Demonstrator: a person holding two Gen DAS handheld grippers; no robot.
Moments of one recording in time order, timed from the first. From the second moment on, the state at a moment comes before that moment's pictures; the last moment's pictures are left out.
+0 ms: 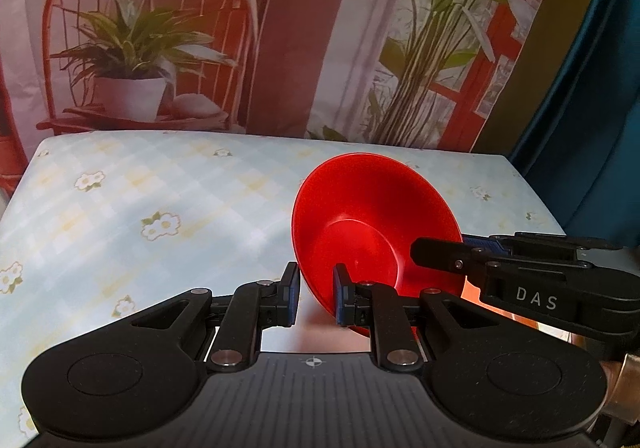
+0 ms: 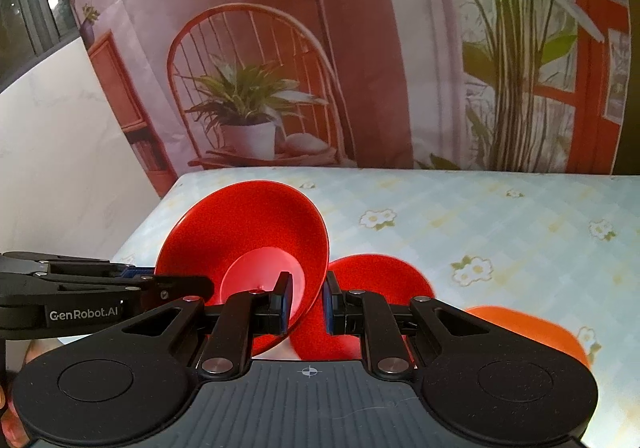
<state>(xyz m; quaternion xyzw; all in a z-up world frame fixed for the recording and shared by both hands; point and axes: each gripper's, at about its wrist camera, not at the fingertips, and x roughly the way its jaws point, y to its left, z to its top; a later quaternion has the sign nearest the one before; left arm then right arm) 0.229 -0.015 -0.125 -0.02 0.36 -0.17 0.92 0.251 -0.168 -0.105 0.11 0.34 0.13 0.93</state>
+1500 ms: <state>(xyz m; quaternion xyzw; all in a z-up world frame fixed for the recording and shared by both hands) 0.276 -0.063 -0.167 0.00 0.41 -0.19 0.89 0.286 -0.220 -0.150 0.09 0.39 0.10 0.91</state>
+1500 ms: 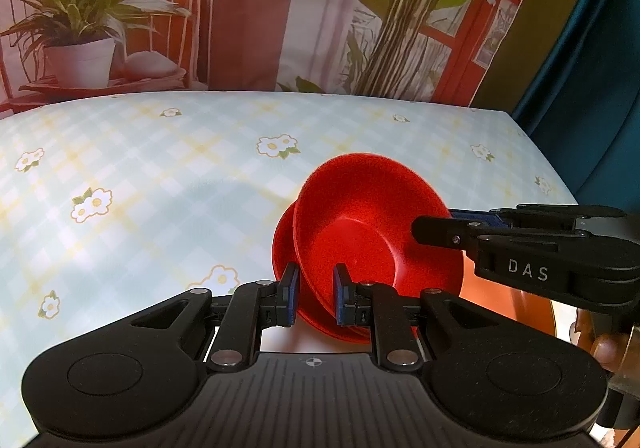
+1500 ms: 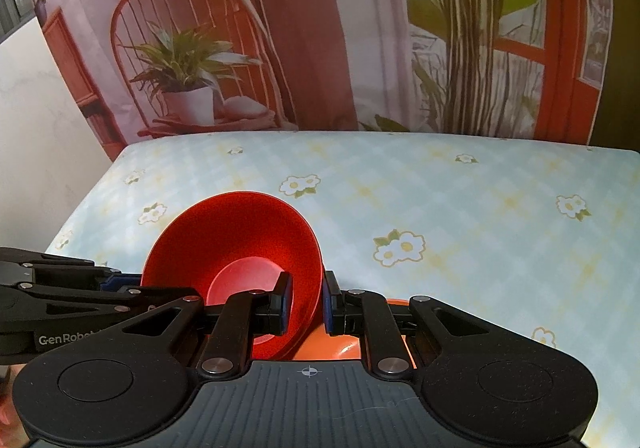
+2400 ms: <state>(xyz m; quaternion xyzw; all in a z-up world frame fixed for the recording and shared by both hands) 0.274 -0.055 -0.158 0.00 0.40 -0.17 0.90 0.286 -0.226 -0.145 0.07 0.39 0.09 0.92</state>
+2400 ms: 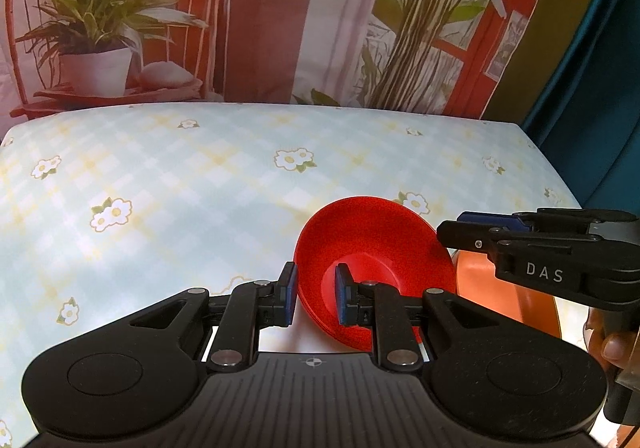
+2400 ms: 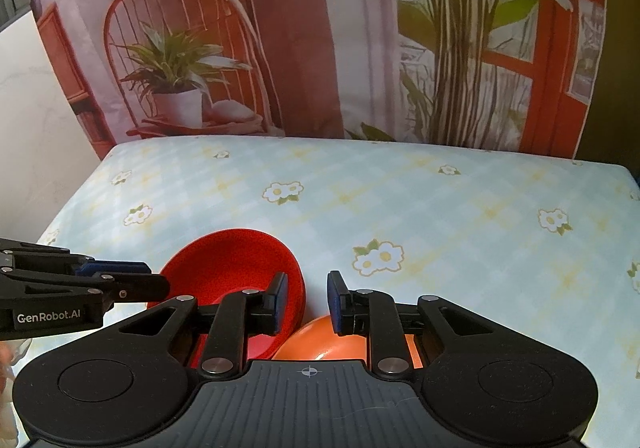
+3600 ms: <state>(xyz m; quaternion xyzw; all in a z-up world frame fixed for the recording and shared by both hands) 0.287 -0.052 -0.186 -0.08 0.43 -0.18 0.88 0.318 -0.215 -0.175 0.07 0.42 0.11 0.90</state>
